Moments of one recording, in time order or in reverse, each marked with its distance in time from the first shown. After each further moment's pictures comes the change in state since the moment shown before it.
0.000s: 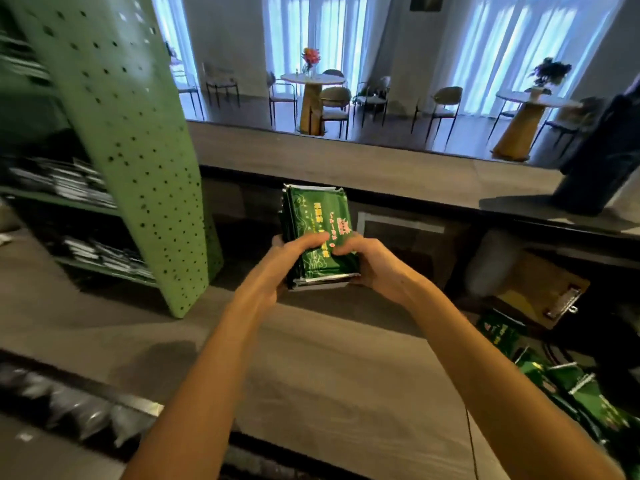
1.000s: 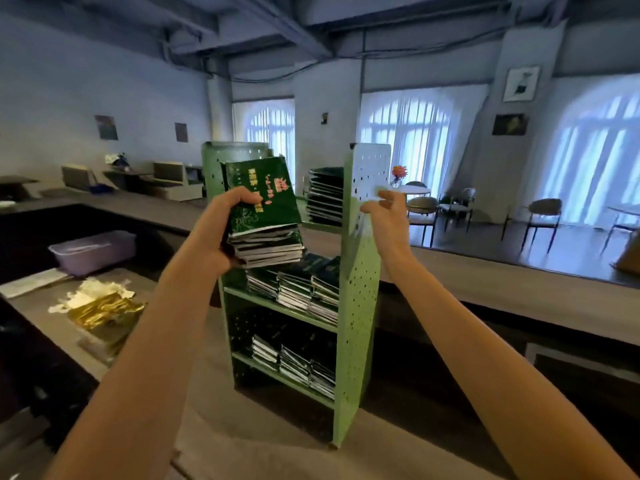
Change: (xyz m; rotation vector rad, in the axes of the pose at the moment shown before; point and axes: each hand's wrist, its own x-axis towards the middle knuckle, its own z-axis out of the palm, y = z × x) left_hand -0.043 0.195 -0.356 -0.187 0.266 0.362; right_hand 0.166 -0.179 0.301 -0.104 0.377 -0.656
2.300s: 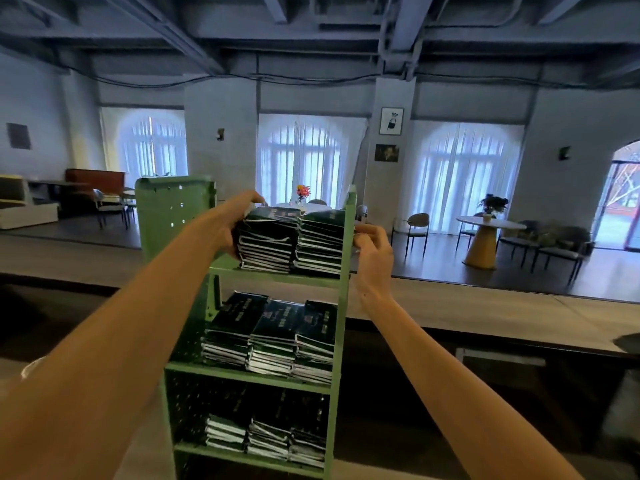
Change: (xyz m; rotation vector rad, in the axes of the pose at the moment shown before) left_hand 0.169 0.054 0.010 0.359 -0.325 -0.240; right_hand 0.032 0.002 0.049 0.077 0.389 -0.144
